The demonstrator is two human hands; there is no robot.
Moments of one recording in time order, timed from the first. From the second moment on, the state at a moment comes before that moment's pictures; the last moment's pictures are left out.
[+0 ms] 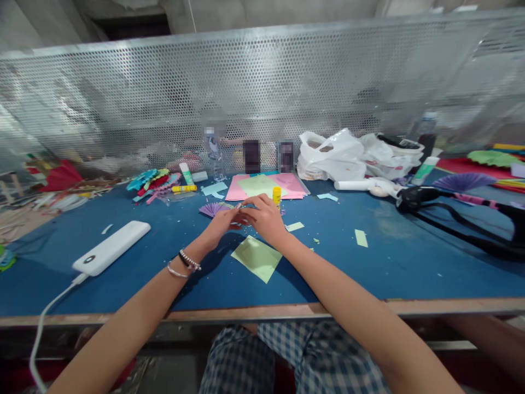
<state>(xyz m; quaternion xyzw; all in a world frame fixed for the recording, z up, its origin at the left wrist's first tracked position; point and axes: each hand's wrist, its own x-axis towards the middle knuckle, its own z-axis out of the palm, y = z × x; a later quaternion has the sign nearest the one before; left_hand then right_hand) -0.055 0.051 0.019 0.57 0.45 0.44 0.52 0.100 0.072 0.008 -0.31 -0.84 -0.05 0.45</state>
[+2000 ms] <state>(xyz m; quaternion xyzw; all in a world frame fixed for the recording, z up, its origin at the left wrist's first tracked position) -0.059 0.051 0.020 0.63 0.43 0.45 0.47 0.086 0.075 0.008 -0.35 -0.68 0.35 0.55</state>
